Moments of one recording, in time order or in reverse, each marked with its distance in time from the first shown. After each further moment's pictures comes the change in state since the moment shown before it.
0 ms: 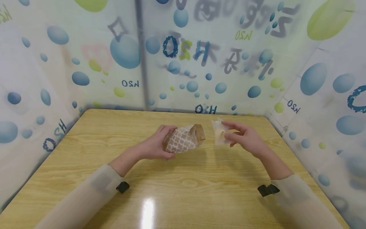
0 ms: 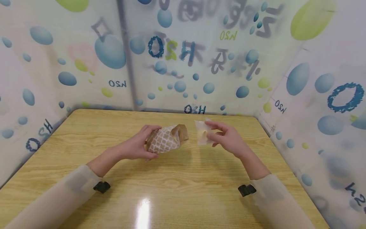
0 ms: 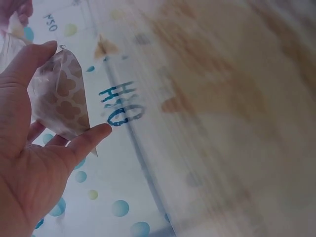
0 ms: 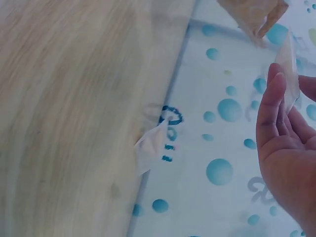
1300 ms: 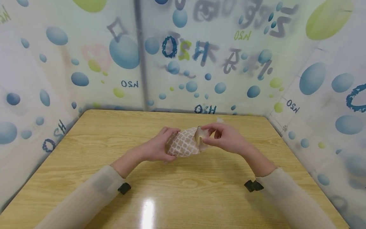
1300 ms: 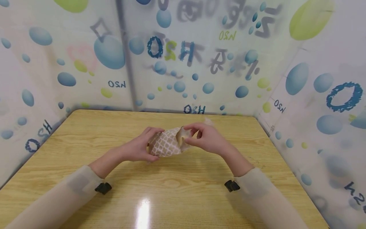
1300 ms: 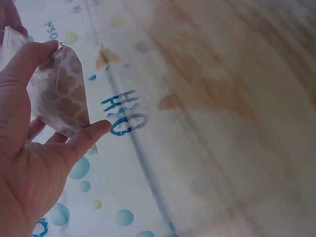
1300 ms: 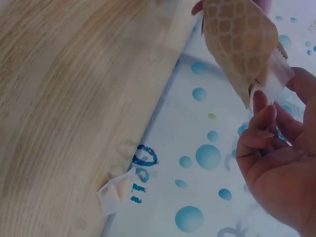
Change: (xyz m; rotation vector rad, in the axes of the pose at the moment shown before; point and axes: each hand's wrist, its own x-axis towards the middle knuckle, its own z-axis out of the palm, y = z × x) left_hand 0.002 0.010 0.005 -0.008 -0.060 -0.017; right_hand 0.021 -0.038 0.046 -0.335 -0.093 -0.140
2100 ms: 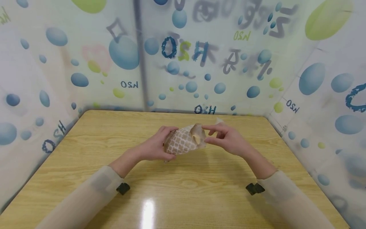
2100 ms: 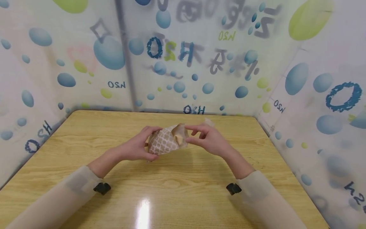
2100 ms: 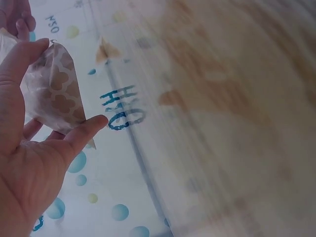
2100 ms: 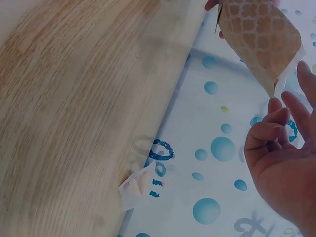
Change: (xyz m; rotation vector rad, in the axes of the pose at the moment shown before) left_hand -0.002 -0.004 -0.004 -0.065 0.033 0.019; right_hand -0.008 0.018 0.002 0.071 0.033 -0.002
